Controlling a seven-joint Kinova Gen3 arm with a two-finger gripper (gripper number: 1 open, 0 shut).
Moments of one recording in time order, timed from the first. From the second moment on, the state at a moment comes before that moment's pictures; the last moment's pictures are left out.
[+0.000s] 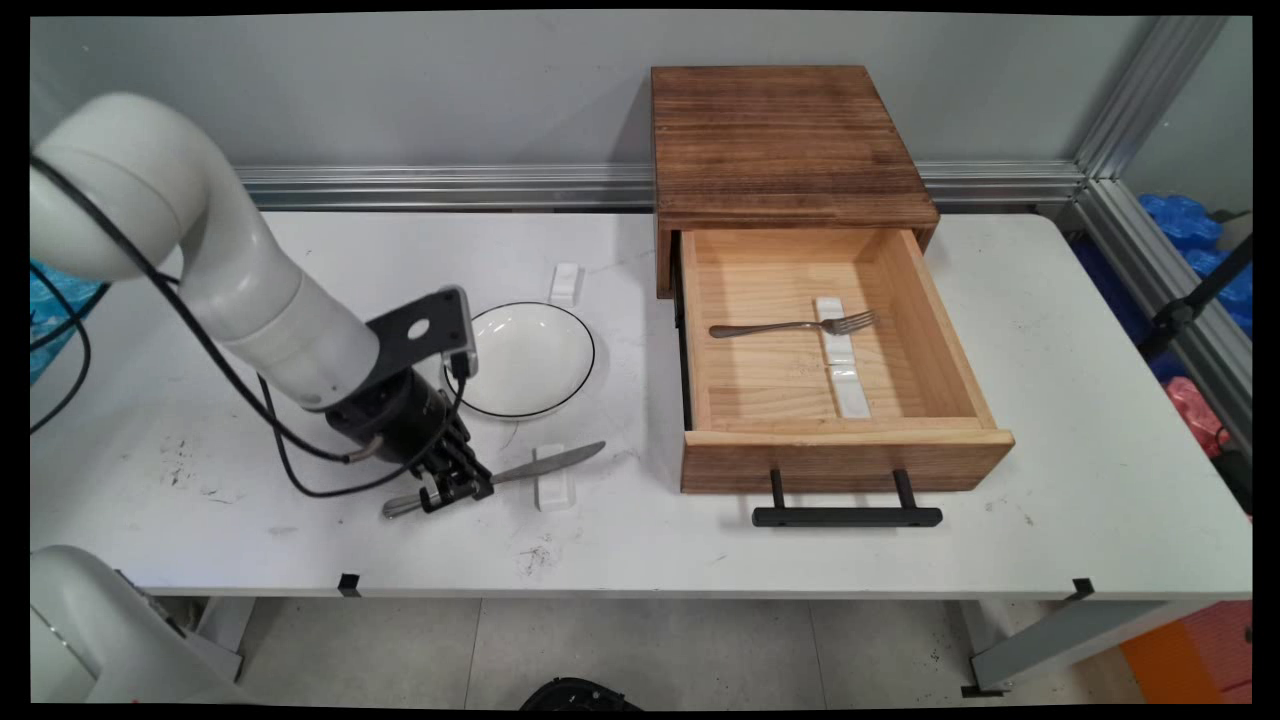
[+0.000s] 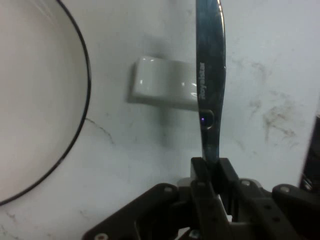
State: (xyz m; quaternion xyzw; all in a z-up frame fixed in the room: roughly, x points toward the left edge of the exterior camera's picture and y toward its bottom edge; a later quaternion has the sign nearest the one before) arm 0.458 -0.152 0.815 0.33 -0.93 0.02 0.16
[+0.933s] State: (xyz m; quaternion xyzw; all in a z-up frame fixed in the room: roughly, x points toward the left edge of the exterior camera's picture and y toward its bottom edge) arm 0.468 -0.204 0.898 0.30 -0.94 -0.02 0.18
